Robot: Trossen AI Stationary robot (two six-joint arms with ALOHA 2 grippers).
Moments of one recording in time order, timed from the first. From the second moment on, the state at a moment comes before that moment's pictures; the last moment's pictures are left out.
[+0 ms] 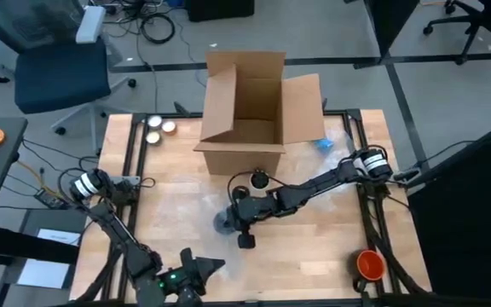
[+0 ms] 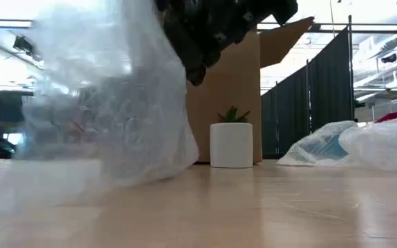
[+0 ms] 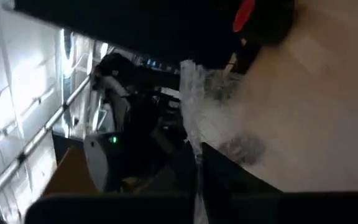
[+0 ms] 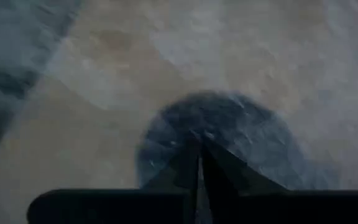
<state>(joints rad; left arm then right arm) -0.95 1.79 1.08 0.67 -1.32 1.07 0.25 1.97 1.35 0.02 0.06 0.13</state>
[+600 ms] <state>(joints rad) -0.82 1.78 0.82 1.57 -1.40 1.00 0.26 1.97 1.35 -0.01 0.04 0.14</state>
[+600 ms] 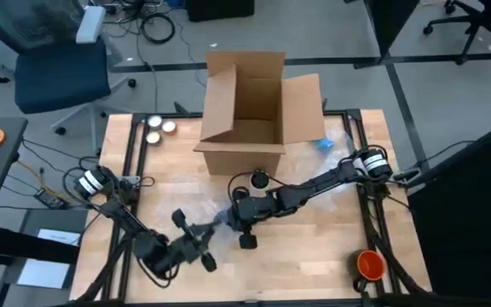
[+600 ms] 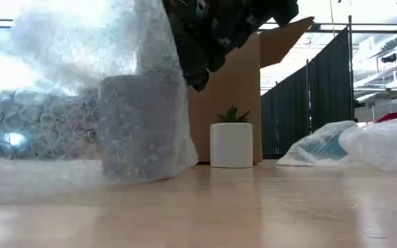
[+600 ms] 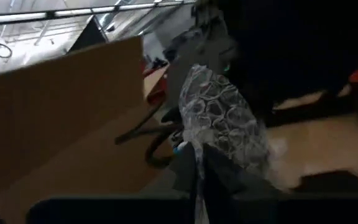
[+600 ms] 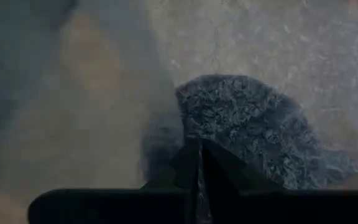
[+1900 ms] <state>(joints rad) -0.66 1.77 0.80 1.56 -1.57 0.56 0.32 1.70 1.38 -0.16 0.18 0.09</state>
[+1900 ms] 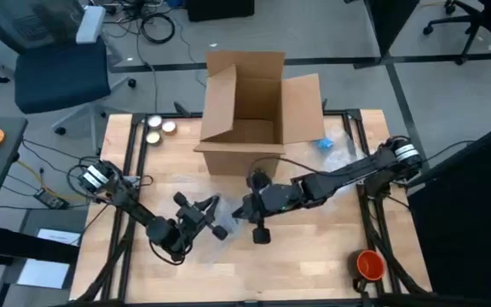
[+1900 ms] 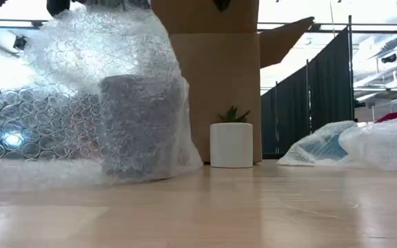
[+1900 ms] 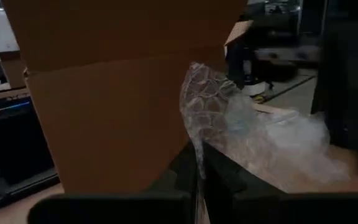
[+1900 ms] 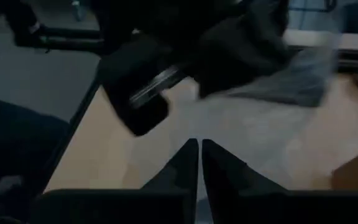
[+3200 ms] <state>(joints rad) -0.70 1.74 0.87 1.52 -1.57 1.05 0.26 1.99 1.38 -0.02 0.13 0.24</state>
